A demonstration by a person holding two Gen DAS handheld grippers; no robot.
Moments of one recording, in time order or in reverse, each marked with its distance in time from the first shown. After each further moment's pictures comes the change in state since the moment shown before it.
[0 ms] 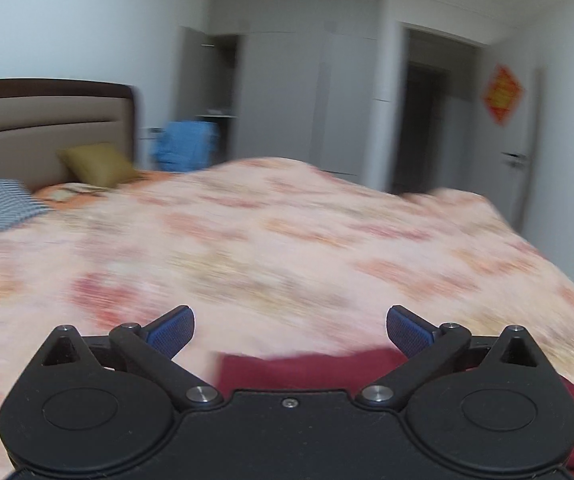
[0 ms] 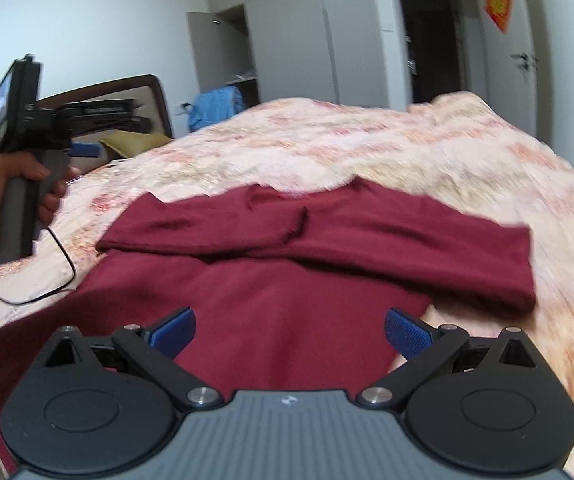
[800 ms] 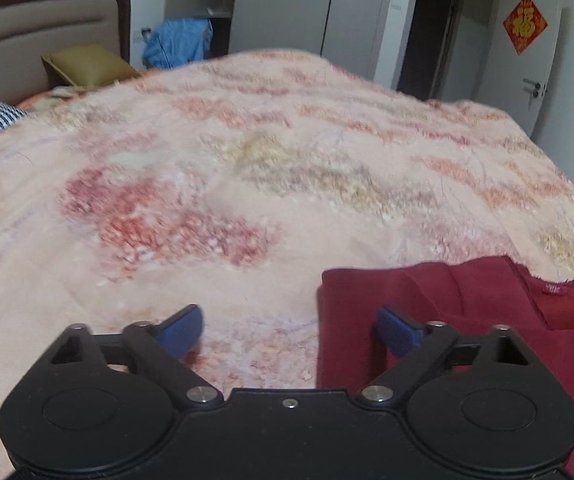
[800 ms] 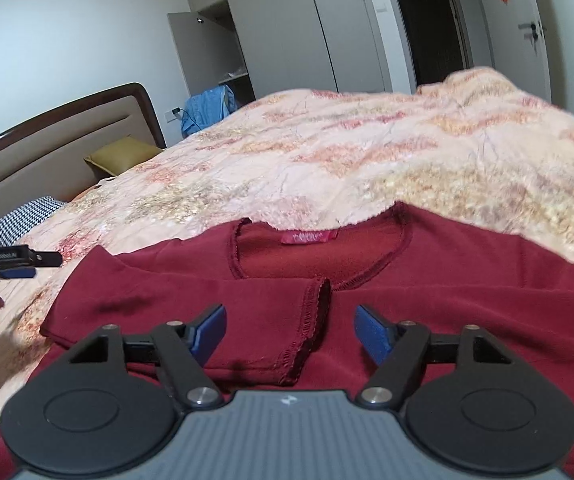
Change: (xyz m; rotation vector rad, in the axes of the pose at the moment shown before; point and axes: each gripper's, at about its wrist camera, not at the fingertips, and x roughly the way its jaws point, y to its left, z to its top) left arm 0.142 0.094 -0.057 0.000 0.344 -0.108; right arm 0.164 -0.020 0.060 0.150 0.050 0.042
